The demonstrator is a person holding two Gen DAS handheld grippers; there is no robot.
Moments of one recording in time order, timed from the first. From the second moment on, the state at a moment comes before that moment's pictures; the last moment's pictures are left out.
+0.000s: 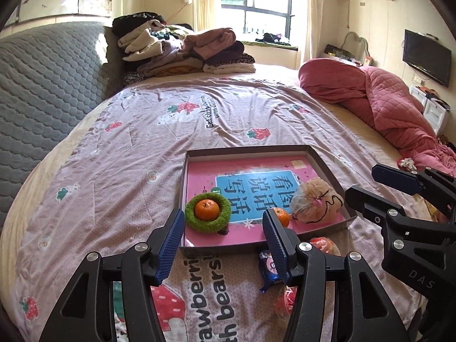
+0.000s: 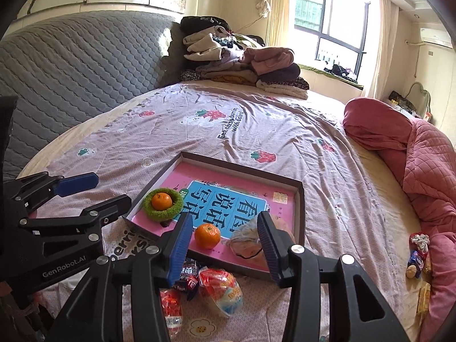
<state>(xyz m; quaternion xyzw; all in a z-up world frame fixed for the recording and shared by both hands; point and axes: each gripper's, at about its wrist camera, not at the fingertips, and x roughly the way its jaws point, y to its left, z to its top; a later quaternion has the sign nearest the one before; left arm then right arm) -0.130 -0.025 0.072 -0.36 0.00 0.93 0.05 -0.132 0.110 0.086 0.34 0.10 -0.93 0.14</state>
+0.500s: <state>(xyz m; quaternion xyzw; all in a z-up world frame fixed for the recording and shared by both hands) -0.088 -0.016 0.061 -0.36 0.01 0.93 0.06 -0.093 0.139 0.078 0.34 0.07 -0.93 0.13</state>
